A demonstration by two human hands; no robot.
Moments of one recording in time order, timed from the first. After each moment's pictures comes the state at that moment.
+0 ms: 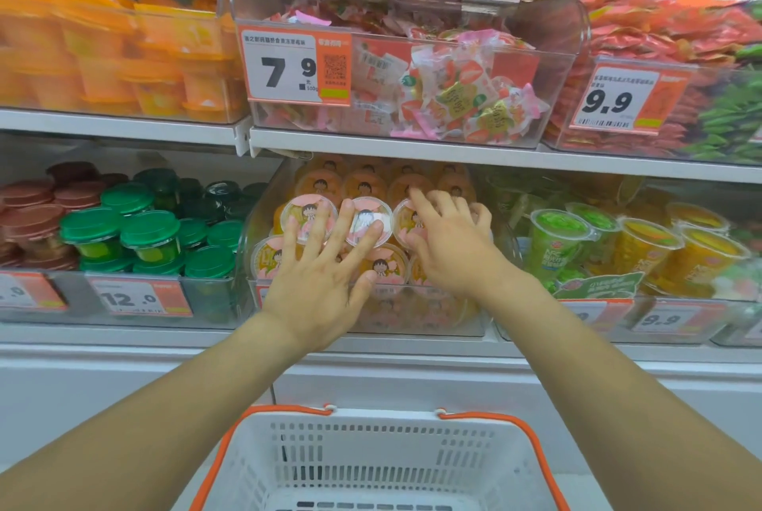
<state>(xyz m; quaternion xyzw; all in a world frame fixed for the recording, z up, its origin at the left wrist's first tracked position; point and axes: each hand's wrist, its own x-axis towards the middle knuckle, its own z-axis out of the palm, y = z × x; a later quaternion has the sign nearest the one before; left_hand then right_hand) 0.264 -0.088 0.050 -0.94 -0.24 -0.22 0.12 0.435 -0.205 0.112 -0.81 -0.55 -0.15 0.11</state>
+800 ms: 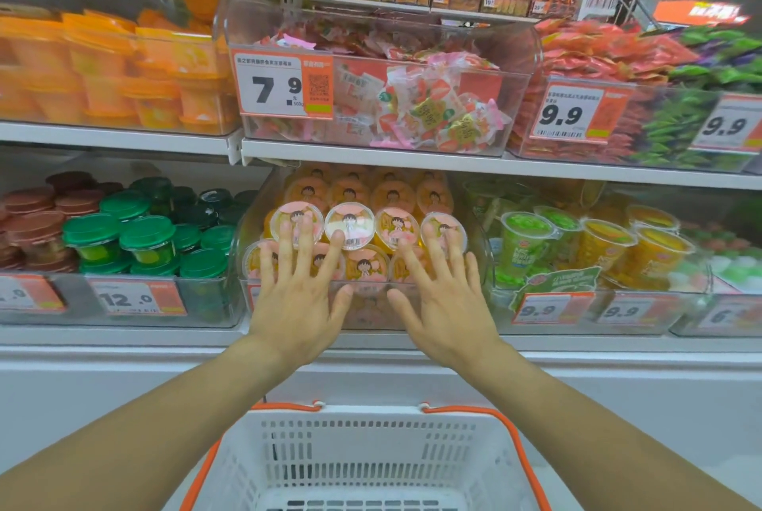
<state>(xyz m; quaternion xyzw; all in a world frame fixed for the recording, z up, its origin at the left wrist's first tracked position) 0.252 -0.105 0.034 -0.92 -0.31 -0.25 0.07 0.415 -0.259 0.050 -0.83 -0.52 -0.16 0.12</state>
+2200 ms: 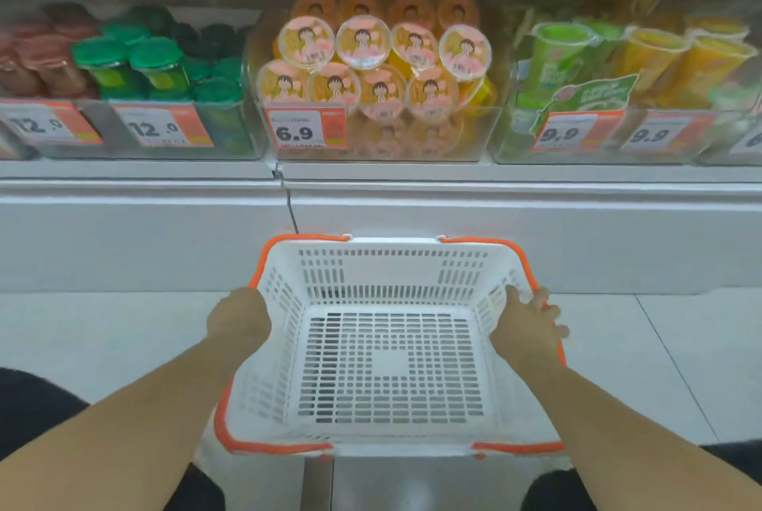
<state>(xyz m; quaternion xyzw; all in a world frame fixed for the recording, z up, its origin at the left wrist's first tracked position) 0.092 -0.168 -0.111 -0.79 -0.59 0.14 -0.12 0.364 -0.423 -0.136 -0.97 -0.19 0.15 -0.09</state>
